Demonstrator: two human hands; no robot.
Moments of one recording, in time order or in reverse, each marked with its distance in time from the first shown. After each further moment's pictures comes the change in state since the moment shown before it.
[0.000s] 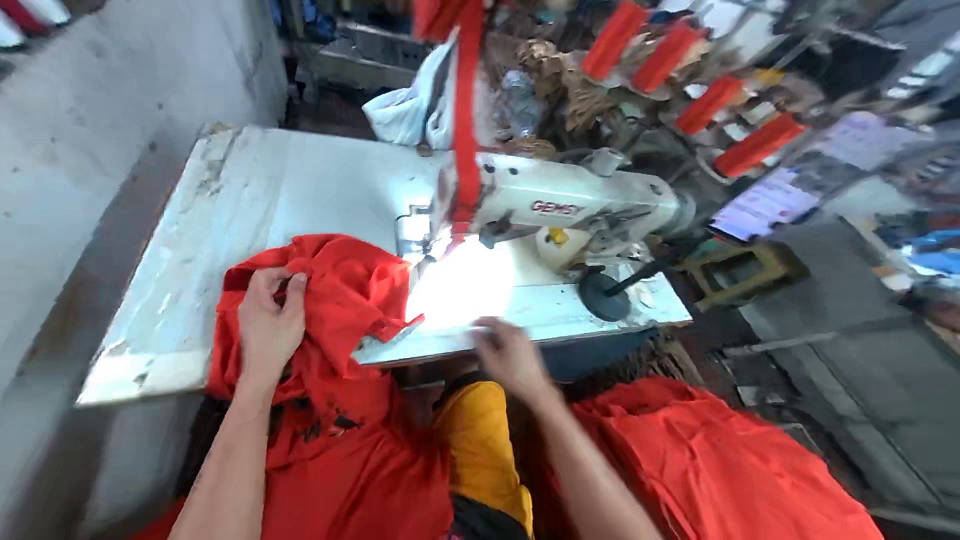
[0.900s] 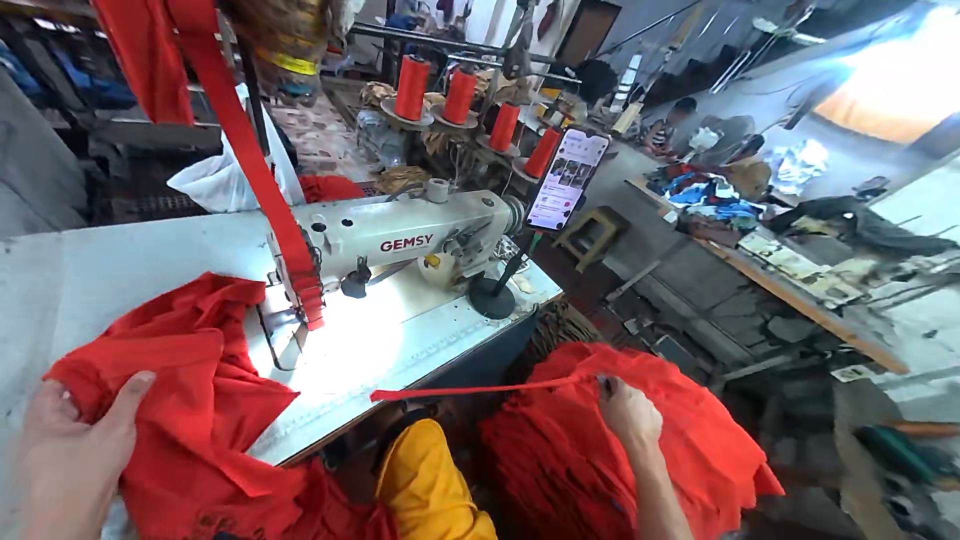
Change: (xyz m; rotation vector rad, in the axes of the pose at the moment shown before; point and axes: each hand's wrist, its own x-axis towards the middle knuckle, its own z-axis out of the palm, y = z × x) left_hand 0.048 -0.004 0.023 -0.163 -0.138 -0.072; right_hand -0.214 0.141 -0.156 -0.620 0.292 1.291
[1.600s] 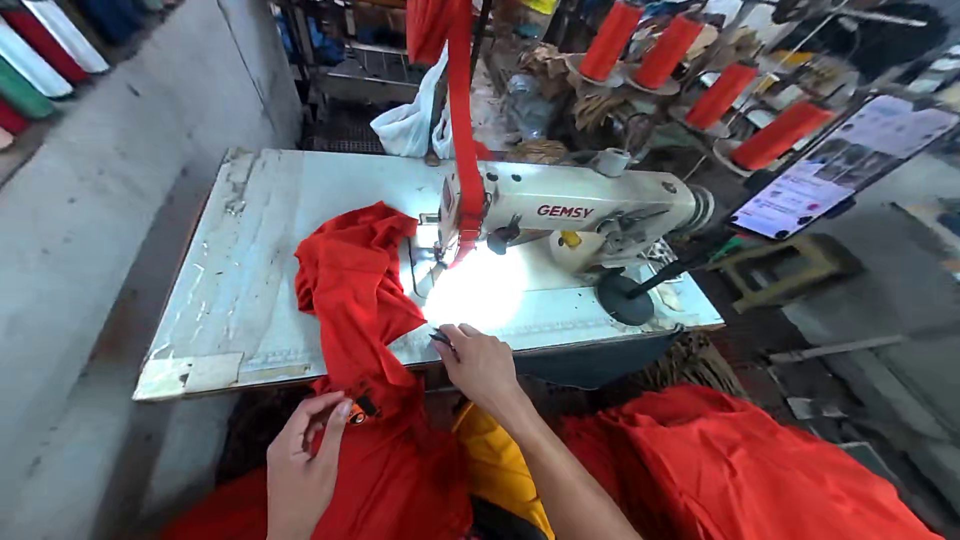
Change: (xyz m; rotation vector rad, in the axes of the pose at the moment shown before) left_hand -0.209 0.023 -0.021 -0.119 0.085 0.118; right_hand -0.205 -0.308 0.010 0.189 -0.224 -1.245
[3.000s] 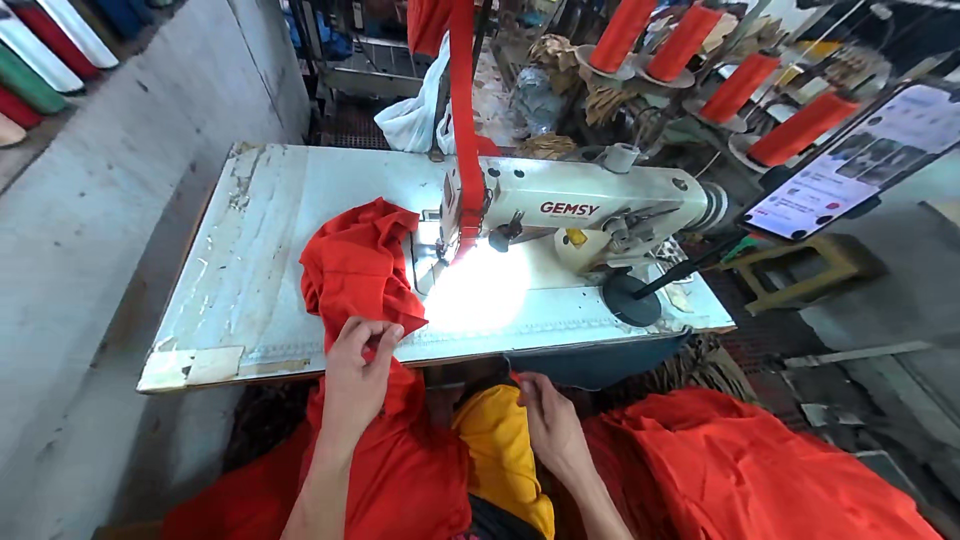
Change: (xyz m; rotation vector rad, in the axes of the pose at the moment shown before) left_hand 0.076 0.040 0.064 0.171 -0.120 0.003; right_hand -0.104 0.104 0.036 0.388 0.354 0.055
